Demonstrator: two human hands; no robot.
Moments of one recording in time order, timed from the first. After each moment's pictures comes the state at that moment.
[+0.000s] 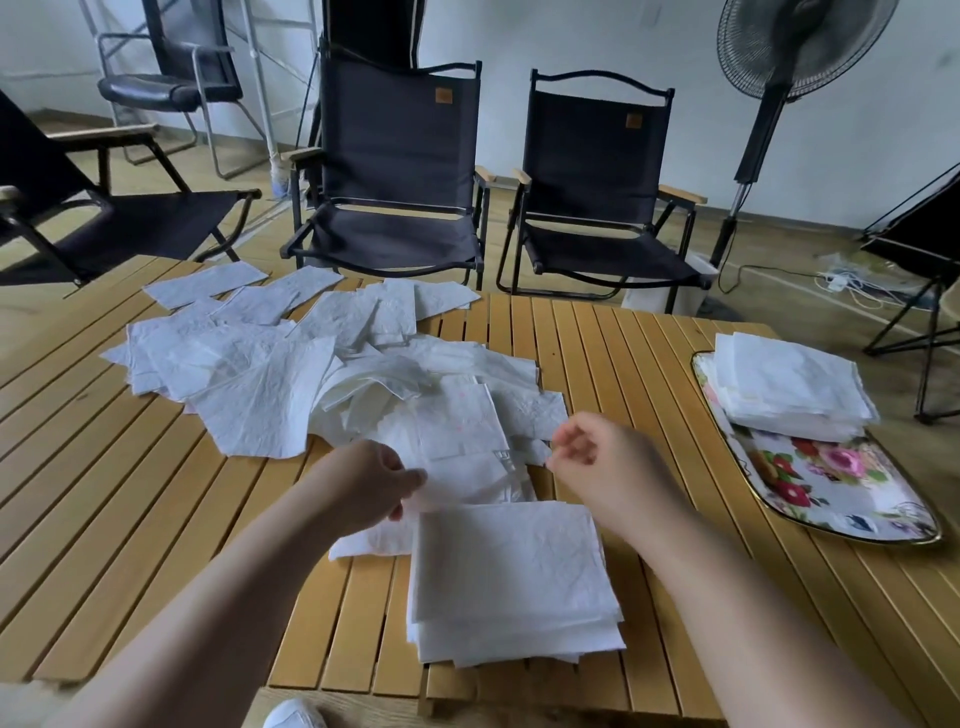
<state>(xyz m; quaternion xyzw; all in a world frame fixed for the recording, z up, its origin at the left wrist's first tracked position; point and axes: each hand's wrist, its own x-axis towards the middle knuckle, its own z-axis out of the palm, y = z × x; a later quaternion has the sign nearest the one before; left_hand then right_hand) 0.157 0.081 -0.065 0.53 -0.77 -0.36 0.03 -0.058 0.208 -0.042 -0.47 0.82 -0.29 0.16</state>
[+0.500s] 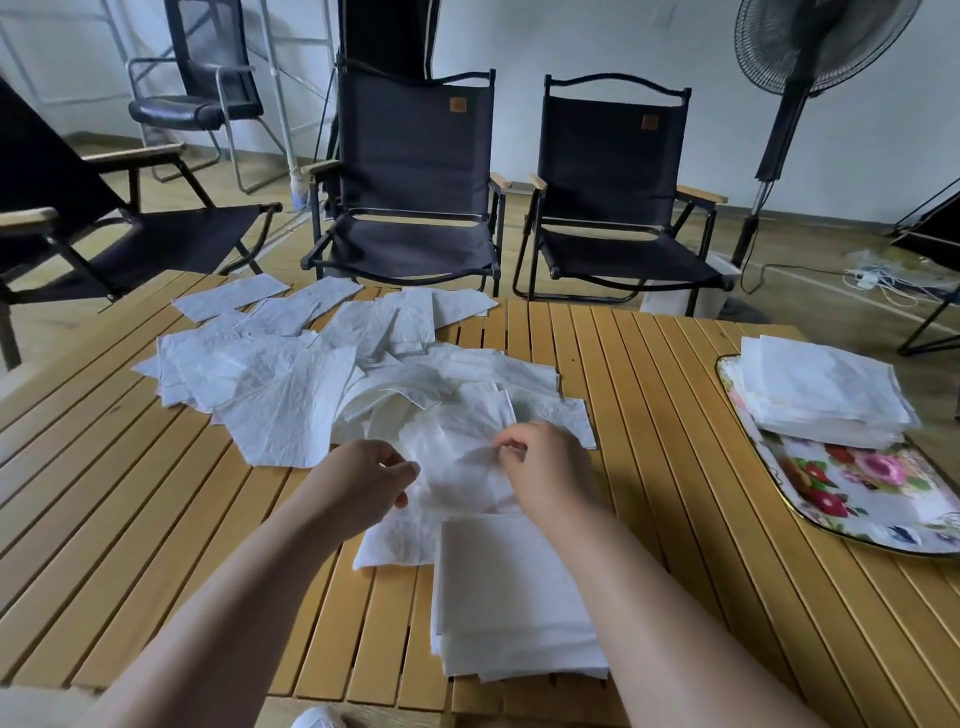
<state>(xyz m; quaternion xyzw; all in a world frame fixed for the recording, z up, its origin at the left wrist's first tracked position) 0.171 0.076 -0.058 0.55 -0.73 -0.40 0.11 -0.025 0.138 -0.093 -0.51 0.81 -0.28 0.11</state>
